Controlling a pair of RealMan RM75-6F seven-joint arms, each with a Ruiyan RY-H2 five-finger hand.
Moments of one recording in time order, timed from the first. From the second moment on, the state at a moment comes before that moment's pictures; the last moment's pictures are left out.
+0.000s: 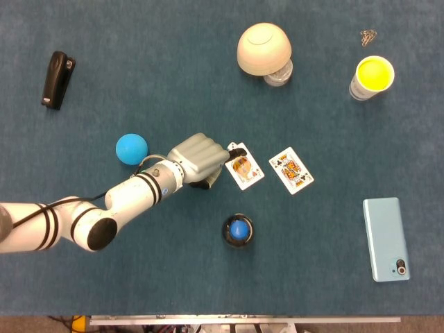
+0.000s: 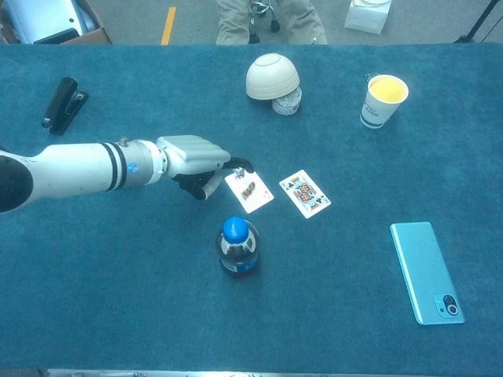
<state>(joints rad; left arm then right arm) -1.08 -1.51 -0.01 -1.55 0.93 0.53 0.34 0.05 -1.10 0.06 -1.56 -1.48 1.46 0.14</state>
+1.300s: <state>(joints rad) -1.11 -1.43 0.08 -1.58 0.85 0.60 0.37 0.05 -1.10 0.06 -1.57 -1.49 1.47 0.13</state>
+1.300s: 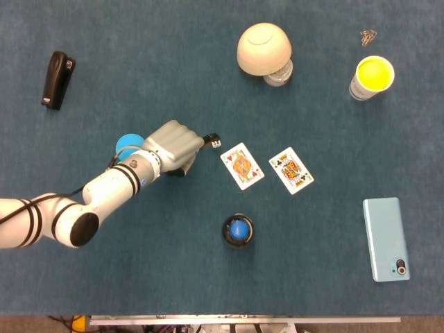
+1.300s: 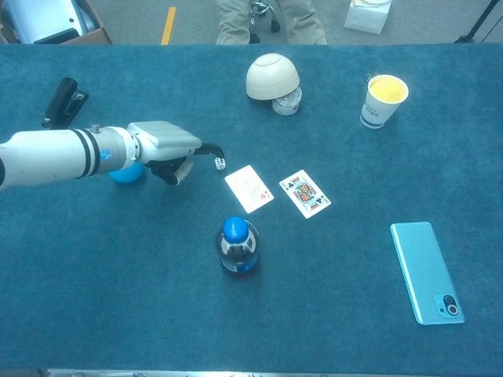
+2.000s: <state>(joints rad) -1.12 -1.50 0.07 -1.52 0.85 0.59 0.36 0.04 -1.10 0.06 -1.56 -1.48 1.48 0.14</state>
